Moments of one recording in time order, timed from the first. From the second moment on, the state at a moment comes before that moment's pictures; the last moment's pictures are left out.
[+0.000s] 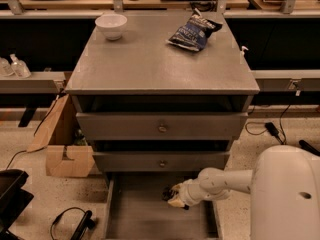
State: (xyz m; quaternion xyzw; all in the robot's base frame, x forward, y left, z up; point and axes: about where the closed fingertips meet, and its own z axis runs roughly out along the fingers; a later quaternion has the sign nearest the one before) arm 0.539 -0.069 0.282 -0.55 0.78 0.18 0.24
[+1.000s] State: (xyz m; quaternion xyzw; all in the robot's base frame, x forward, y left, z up) arm 0.547 -0.163 0.583 -0.50 0.80 0.13 0.29
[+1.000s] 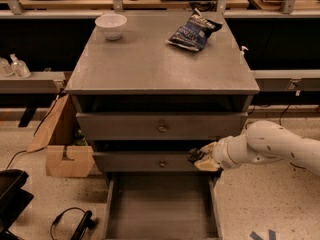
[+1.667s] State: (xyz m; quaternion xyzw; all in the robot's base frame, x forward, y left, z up) arm 0.546 -0.152 0.607 -0.51 0.80 0.12 0.29
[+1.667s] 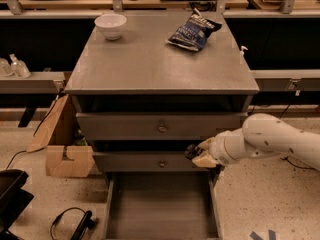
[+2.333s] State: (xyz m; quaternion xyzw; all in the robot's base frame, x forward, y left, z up) arm 0.557 -0.105 0.772 -0.56 0.78 0.05 0.28
